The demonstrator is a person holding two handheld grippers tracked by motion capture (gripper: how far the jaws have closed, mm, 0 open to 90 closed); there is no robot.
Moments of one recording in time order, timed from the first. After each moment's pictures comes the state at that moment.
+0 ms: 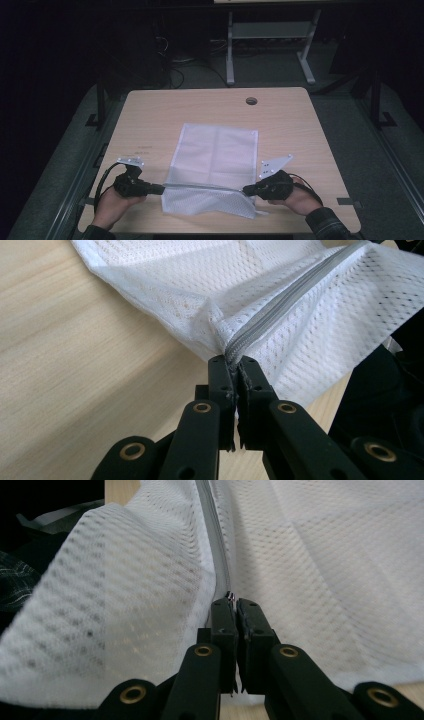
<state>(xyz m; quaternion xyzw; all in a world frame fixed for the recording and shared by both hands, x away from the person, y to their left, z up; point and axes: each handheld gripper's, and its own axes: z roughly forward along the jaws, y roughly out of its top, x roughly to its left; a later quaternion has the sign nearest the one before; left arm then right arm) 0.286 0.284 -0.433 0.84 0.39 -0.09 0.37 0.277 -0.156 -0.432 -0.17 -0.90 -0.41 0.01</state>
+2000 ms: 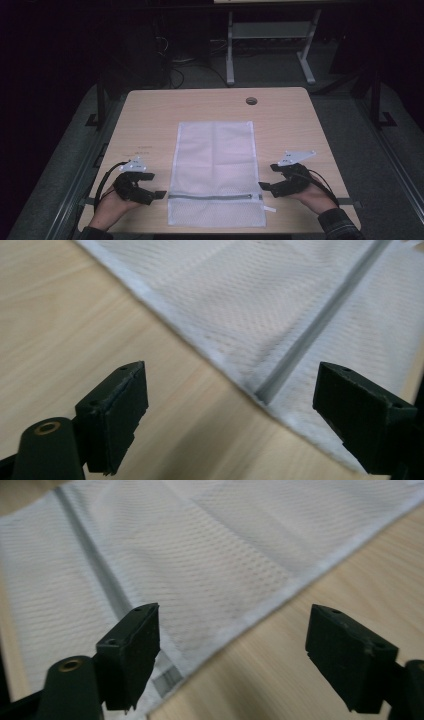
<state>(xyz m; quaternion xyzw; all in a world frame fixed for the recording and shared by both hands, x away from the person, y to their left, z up) 0.277 0.281 -0.432 0.87 0.34 0.04 0.36 0.284 -0.201 -0.432 -0.33 -0.86 -0.39 -0.09</state>
